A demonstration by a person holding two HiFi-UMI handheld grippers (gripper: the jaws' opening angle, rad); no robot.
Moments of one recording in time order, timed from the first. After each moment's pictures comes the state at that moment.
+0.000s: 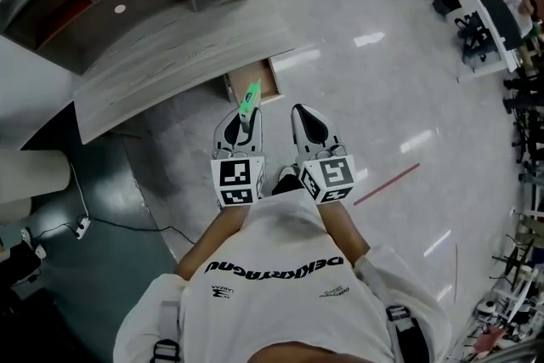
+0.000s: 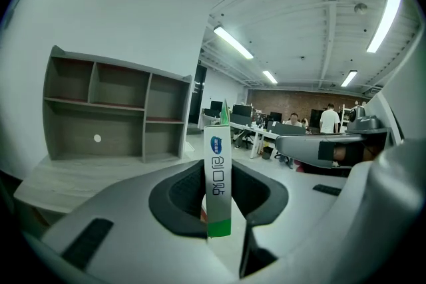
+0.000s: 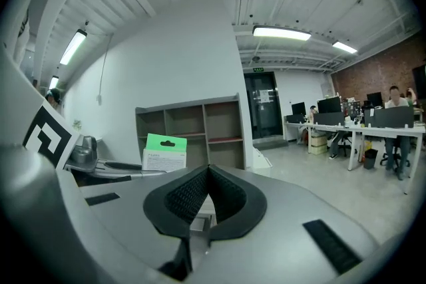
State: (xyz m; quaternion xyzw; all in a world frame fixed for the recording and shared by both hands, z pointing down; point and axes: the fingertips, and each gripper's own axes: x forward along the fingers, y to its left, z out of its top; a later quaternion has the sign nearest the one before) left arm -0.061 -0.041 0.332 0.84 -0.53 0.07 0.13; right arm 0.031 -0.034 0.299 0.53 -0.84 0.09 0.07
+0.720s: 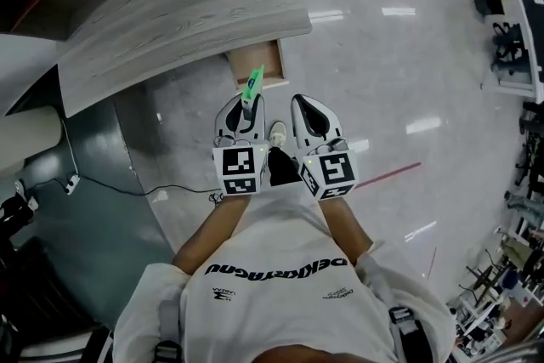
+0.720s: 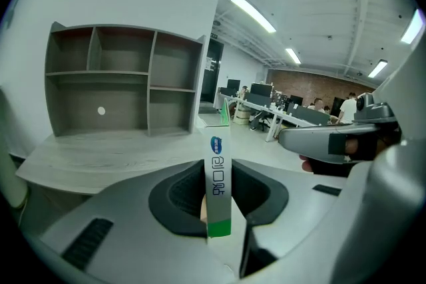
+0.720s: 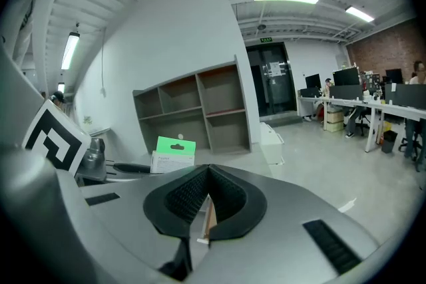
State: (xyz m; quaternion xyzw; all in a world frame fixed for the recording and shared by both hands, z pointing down) left arm -0.024 -0.135 0.453 0.78 -0.57 0.15 0.20; right arm 0.057 -0.140 0.415 0.46 -0.86 0.16 0.13
